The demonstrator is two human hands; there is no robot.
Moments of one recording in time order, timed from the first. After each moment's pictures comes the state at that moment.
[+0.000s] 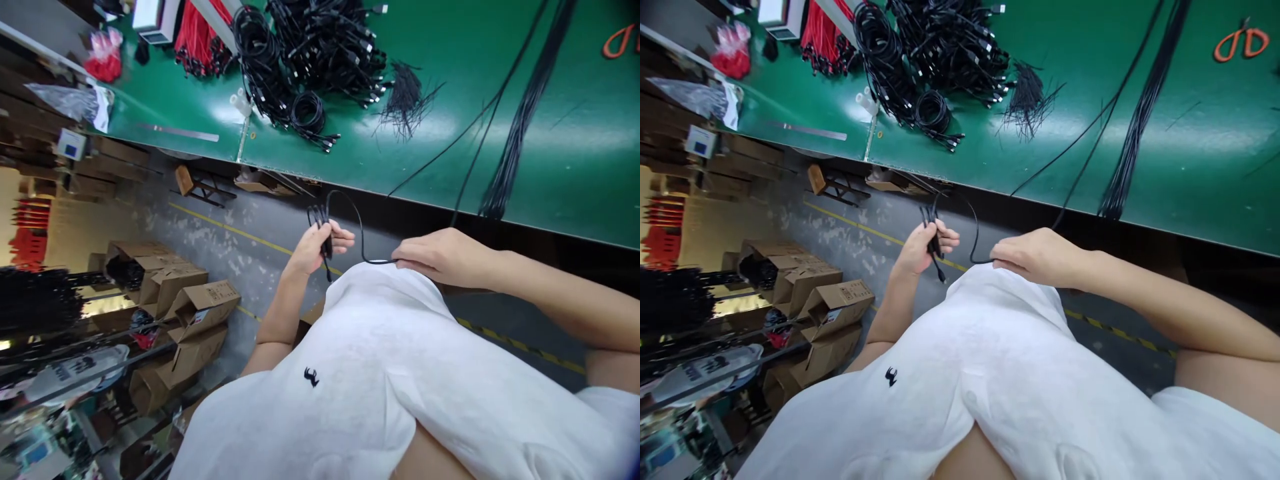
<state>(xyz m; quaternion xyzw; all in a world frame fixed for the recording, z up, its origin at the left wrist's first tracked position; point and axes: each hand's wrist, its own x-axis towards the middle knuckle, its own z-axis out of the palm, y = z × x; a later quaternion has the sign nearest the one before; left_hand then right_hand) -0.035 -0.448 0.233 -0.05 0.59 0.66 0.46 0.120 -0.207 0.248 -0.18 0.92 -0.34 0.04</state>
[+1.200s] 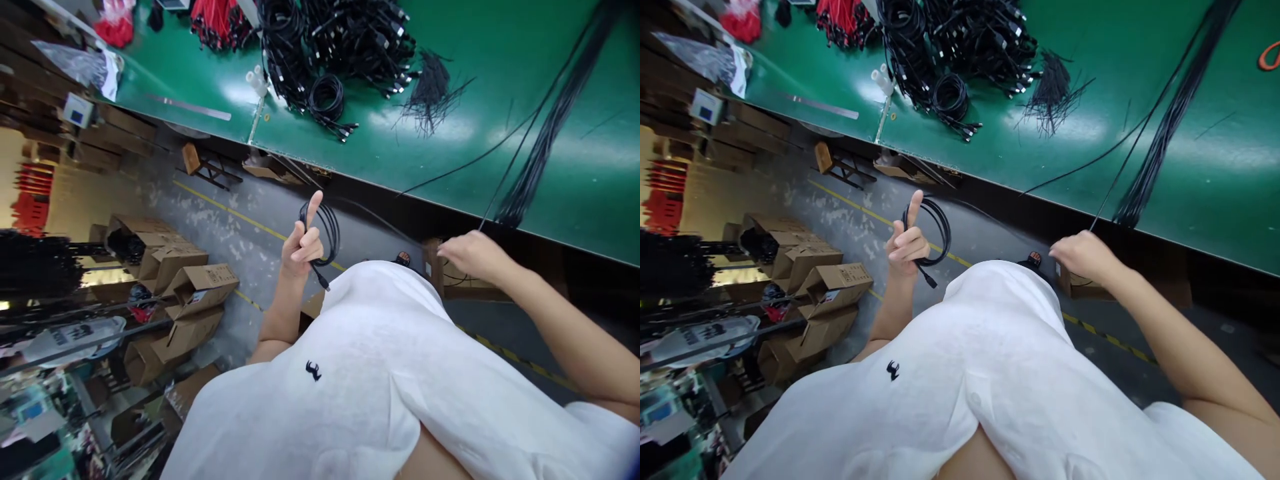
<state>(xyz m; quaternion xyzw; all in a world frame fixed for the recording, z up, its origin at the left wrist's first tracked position) -0.039 -0.485 0.251 -0.09 0.51 0.77 0.38 0.160 -0.156 0.111 -0.11 0.96 -0.24 0.07</state>
